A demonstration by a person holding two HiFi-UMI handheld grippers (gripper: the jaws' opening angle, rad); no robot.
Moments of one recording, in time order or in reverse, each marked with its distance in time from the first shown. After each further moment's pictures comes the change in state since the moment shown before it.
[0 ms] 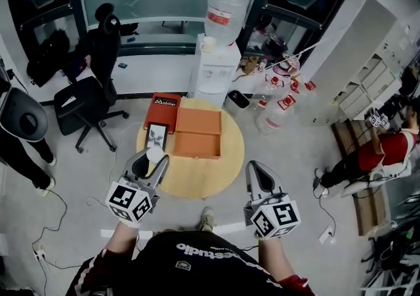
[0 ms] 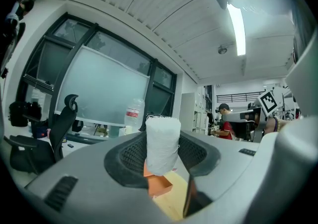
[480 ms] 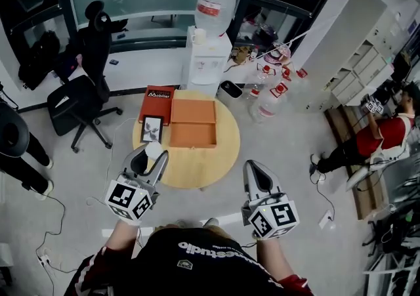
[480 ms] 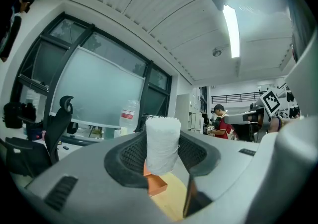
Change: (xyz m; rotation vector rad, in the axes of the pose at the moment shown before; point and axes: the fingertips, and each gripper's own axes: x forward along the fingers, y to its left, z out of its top) left arm -0.021 -0.015 0.004 0.021 -0.019 -0.055; right arm -0.037 0.027 -0.011 0.021 0.007 -0.063
